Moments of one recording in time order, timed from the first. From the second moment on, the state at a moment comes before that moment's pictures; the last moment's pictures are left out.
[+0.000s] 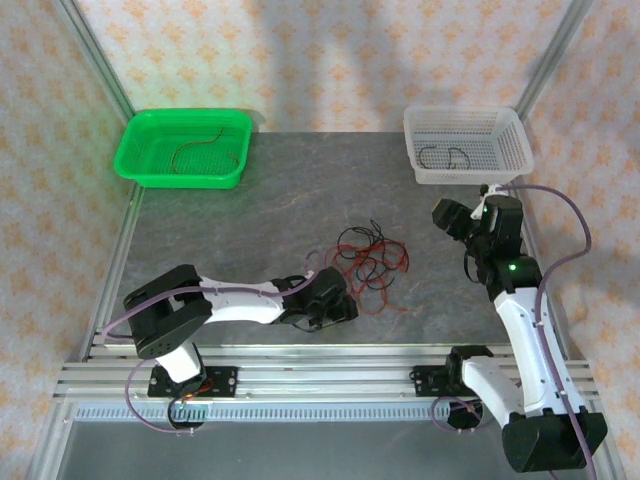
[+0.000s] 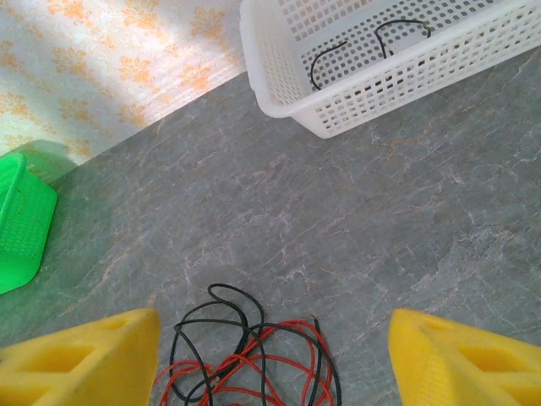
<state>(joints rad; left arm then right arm) -1.02 1.66 0.79 -0.09 0.12 -1.27 0.03 0.86 0.87 -0.53 -0.09 0.49</state>
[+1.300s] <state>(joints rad) -0.99 1.72 0.91 0.06 0.04 -1.16 0.03 0.84 0.83 -0.53 -0.10 0.53</state>
